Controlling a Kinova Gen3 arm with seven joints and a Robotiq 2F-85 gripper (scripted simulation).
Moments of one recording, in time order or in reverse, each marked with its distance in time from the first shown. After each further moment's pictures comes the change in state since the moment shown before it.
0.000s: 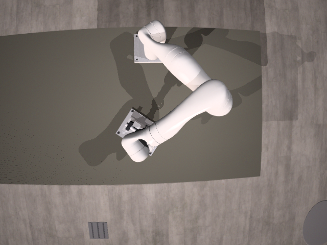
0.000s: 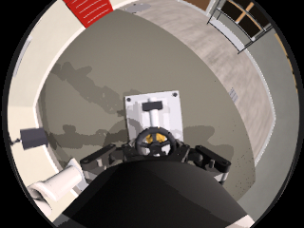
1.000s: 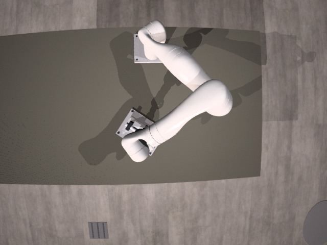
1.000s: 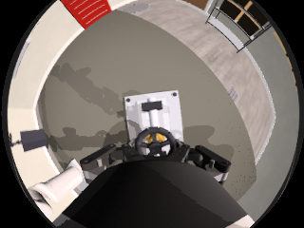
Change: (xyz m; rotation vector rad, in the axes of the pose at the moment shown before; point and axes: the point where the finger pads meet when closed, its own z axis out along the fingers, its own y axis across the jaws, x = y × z) arm 0.000 0.000 0.000 0.000 0.000 0.014
